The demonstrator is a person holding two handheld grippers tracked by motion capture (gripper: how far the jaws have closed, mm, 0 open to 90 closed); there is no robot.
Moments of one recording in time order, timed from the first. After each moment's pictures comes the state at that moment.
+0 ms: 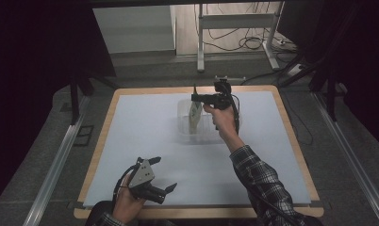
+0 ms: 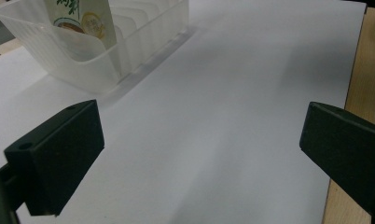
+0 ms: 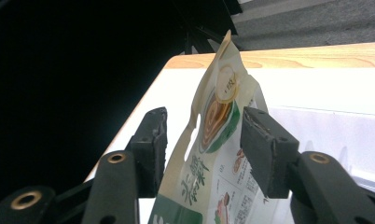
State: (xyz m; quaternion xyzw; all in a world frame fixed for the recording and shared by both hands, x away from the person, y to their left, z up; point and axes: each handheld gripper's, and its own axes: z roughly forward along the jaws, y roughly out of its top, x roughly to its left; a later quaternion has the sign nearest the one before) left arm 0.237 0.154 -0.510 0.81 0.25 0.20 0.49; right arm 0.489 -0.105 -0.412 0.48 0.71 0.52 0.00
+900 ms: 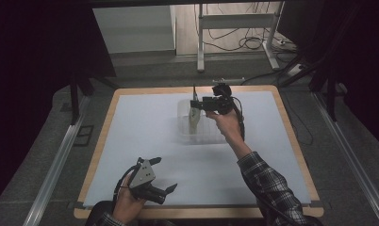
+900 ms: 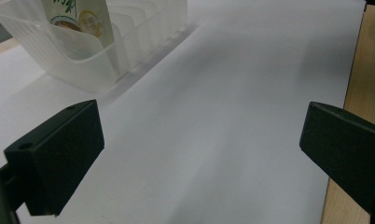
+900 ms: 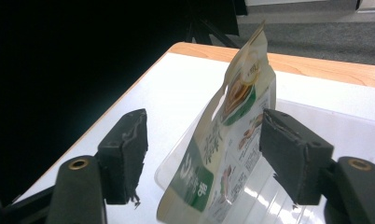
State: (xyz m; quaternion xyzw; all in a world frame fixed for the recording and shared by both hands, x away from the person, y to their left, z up) left arm 0.237 0.152 -0.511 0.81 0.24 0.20 0.49; right arm 0.464 -0.106 -0.401 0.41 0.76 0.50 0.05
